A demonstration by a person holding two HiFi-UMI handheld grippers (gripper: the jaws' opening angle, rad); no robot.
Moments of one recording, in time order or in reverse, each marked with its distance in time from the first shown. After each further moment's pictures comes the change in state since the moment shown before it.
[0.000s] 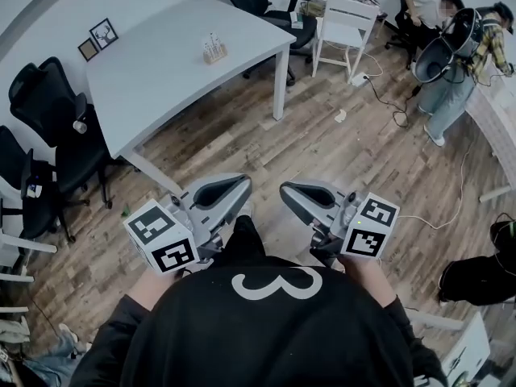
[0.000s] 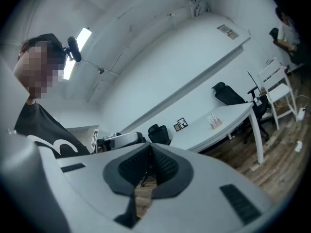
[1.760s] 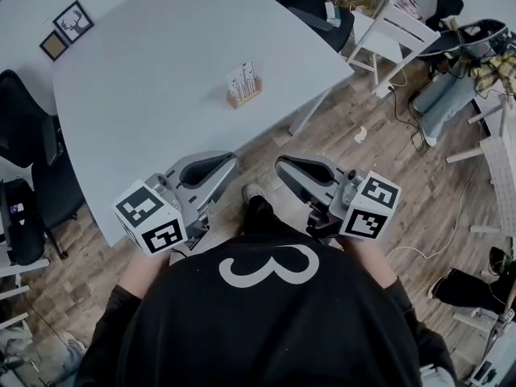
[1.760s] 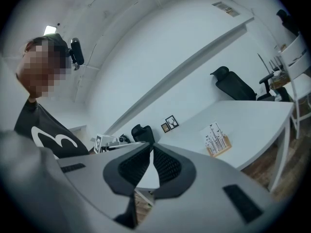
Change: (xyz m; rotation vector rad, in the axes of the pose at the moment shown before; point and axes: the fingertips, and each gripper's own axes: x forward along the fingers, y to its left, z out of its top) left arm 0.082 0.453 0.115 -0.069 0.034 0.056; right arm 0.327 -0.313 0.127 0.050 0.103 -0.004
